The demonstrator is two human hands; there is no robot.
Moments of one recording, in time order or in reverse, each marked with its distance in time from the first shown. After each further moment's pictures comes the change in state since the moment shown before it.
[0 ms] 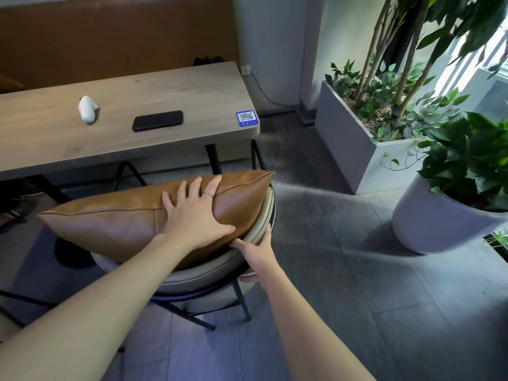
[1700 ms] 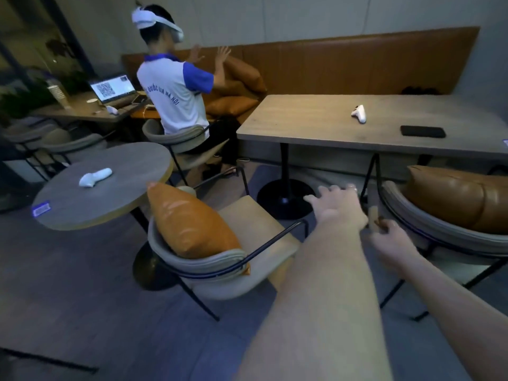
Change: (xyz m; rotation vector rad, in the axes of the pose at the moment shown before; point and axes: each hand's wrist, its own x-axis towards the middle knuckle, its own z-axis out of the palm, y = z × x) left_hand -0.388 -0.366 -0.187 -0.177 -0.095 -0.228; right_hand -0.356 0.097 0.391 -0.641 0.085 -0.471
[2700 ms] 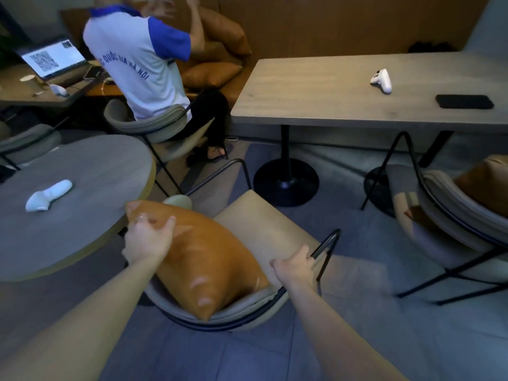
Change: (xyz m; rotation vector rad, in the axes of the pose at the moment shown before) left_hand 0.050 -0.467 -0.011 -0.408 0.399 -0.801; right_hand 0.048 -0.116 0.314 0.043 -0.139 0.327
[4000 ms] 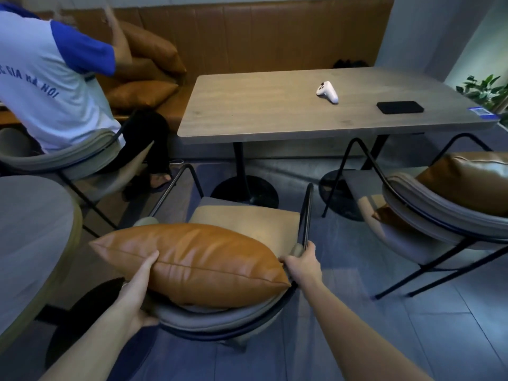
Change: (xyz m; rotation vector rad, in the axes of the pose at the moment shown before) left_hand 0.092 0.008 0.099 -0.632 -0.683 -0.404; right_hand 0.130 -0.024 -0.007 0.215 0.216 0.053
